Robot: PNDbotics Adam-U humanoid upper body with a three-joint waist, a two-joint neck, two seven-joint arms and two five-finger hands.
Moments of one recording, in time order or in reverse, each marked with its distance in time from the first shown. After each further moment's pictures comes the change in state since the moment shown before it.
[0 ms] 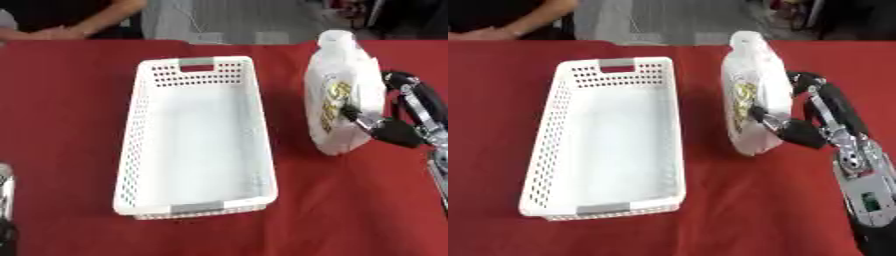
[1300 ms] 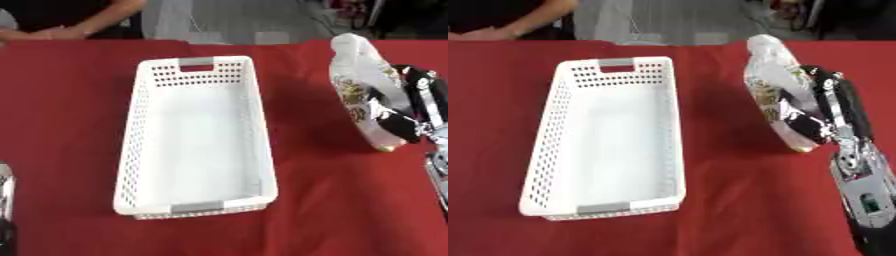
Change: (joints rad) left arm 0.001 0.000 0.000 0.000 0.000 0.000 0.000; right arm 0.003 0.000 0.009 0.012 -0.038 0.069 -0.193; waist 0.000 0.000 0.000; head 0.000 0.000
